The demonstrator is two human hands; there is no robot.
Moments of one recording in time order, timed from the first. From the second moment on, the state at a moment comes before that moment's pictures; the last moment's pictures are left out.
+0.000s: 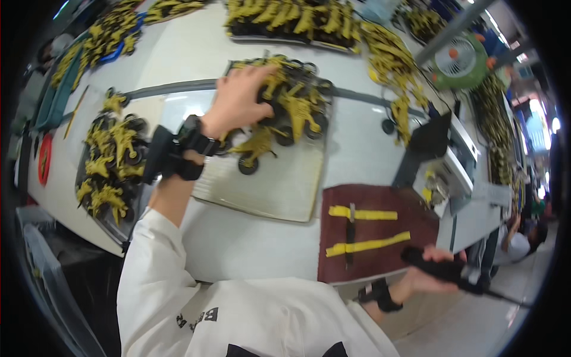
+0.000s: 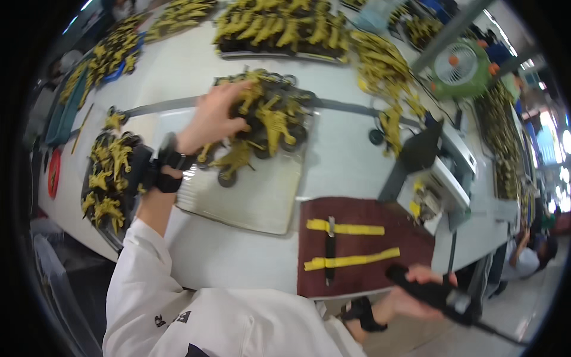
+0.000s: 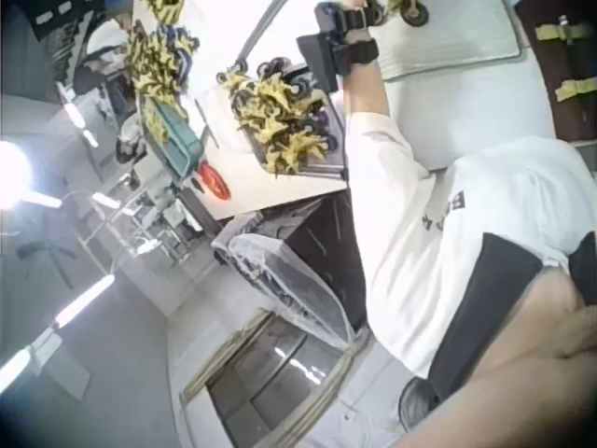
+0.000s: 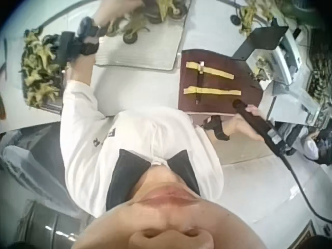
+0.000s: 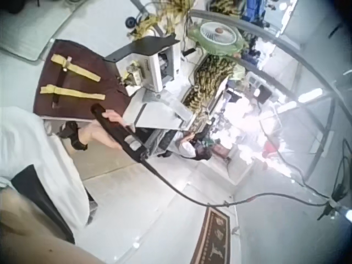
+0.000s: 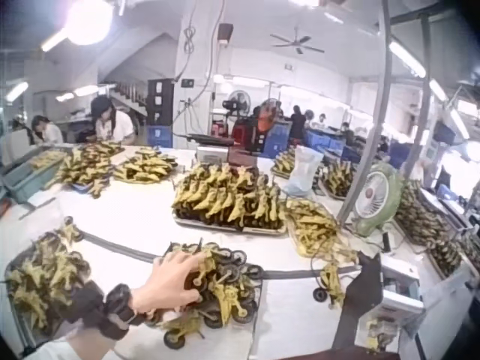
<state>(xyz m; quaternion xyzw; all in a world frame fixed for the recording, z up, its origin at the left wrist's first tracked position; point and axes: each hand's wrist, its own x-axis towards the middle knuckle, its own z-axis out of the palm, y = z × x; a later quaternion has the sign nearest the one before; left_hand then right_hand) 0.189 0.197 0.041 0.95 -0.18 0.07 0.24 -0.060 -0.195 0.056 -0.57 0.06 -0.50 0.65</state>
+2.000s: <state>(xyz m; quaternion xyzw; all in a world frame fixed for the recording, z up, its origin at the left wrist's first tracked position) 0.023 0.009 0.004 0.83 -0.42 -0.05 0.36 -0.008 -0.153 0.075 -0.52 -0.17 -0.37 0.75</state>
